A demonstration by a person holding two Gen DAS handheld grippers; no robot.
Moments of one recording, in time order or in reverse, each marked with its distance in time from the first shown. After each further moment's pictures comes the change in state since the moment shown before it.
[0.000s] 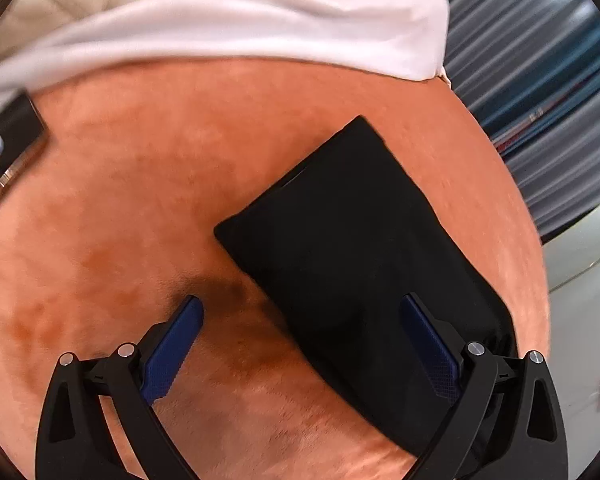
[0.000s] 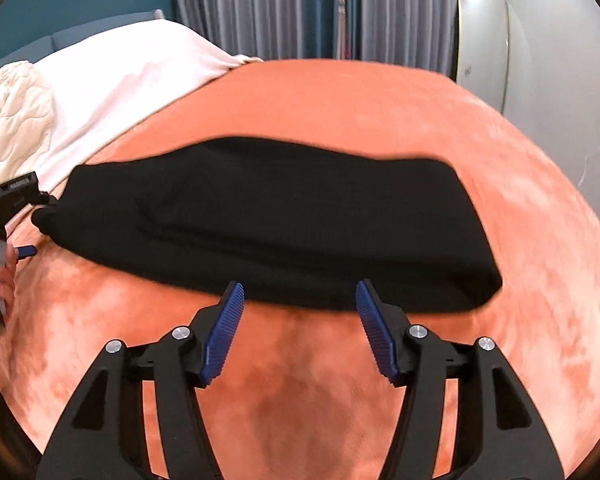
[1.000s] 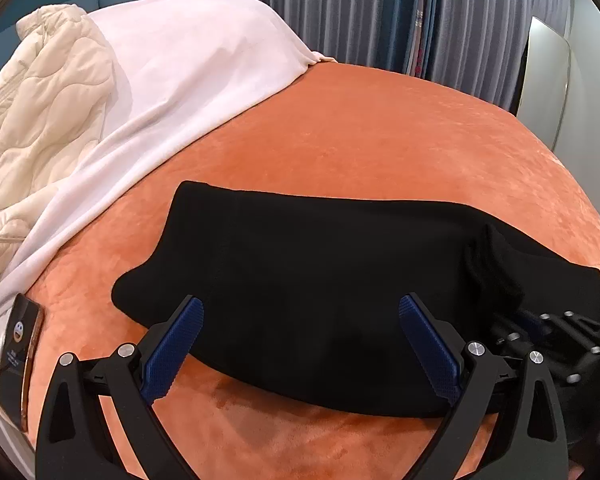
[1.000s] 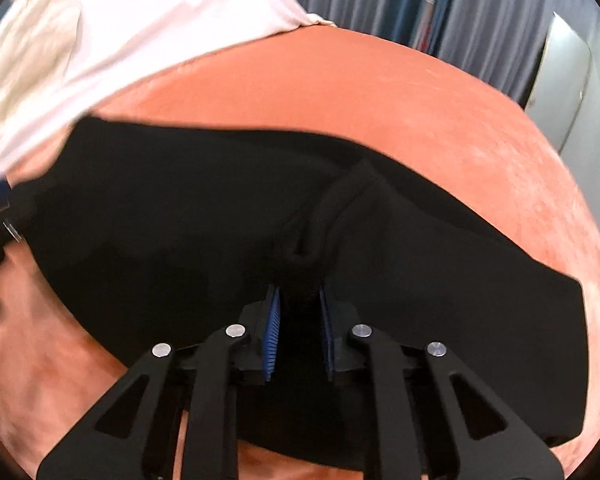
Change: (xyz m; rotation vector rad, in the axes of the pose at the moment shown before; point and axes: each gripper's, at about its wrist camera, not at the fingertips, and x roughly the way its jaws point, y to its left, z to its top) left arm -0.029 -0.128 -0.078 0.672 -0.175 0.099; right arm 0.099 0.112 0.077 -0.284 0.136 0.067
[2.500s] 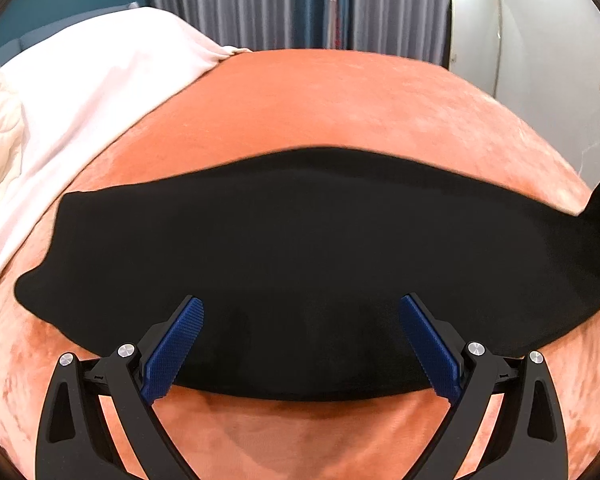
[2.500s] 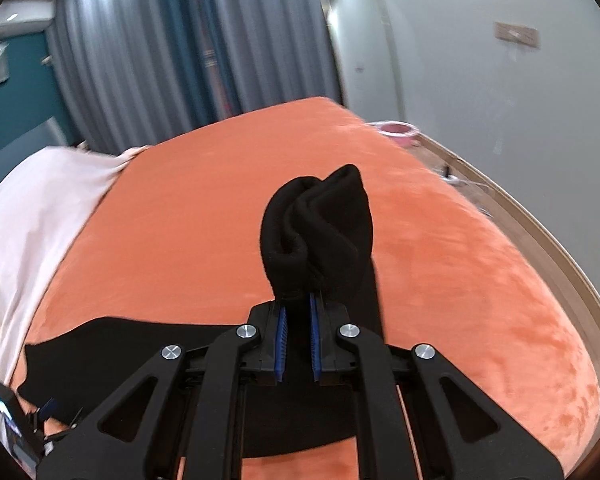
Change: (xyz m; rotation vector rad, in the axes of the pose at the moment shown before) left arm 0.009 -0.112 -0.040 0.190 0.022 -0.138; right arm -0.189 -0.307 -0.032 0.573 -0.249 -0.218
